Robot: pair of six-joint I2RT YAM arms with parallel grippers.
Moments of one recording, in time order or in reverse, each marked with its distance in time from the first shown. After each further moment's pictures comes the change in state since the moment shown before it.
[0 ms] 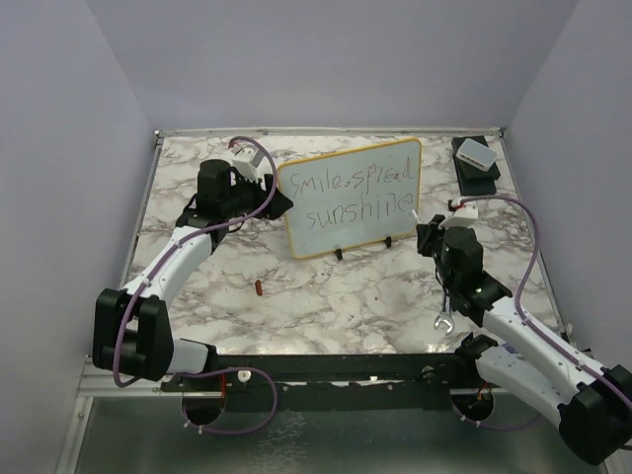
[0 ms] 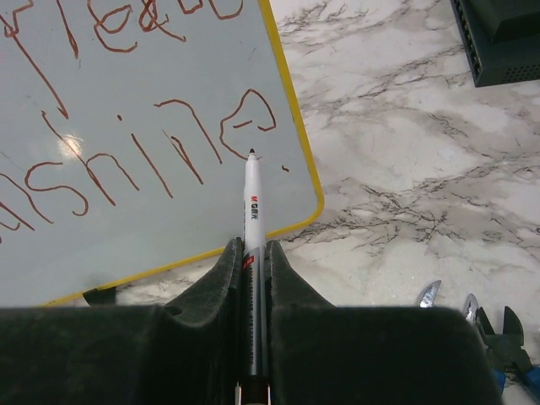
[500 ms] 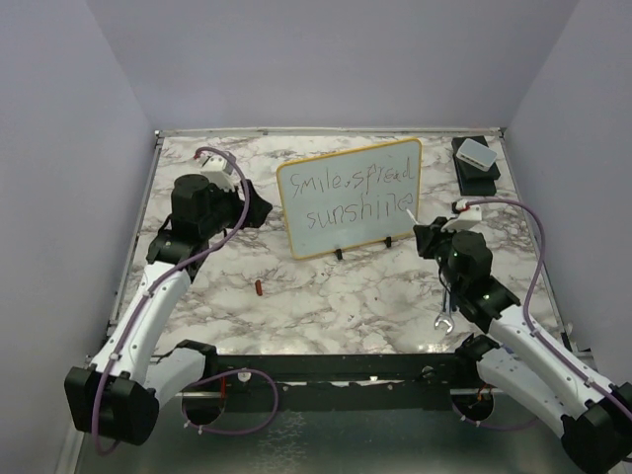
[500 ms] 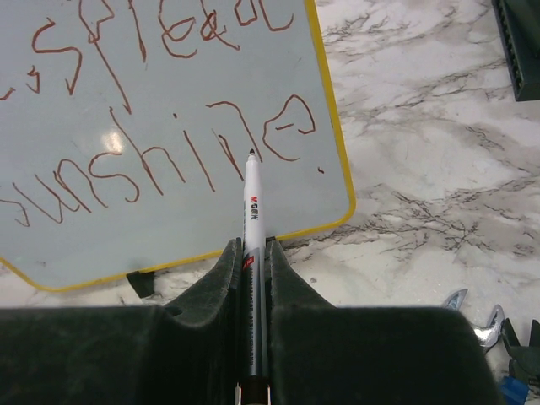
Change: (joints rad) left arm 0.000 -0.298 -0.021 -0.220 -0.208 -0.054; right arm 0.000 -0.083 0.000 -0.035 -0.082 0.002
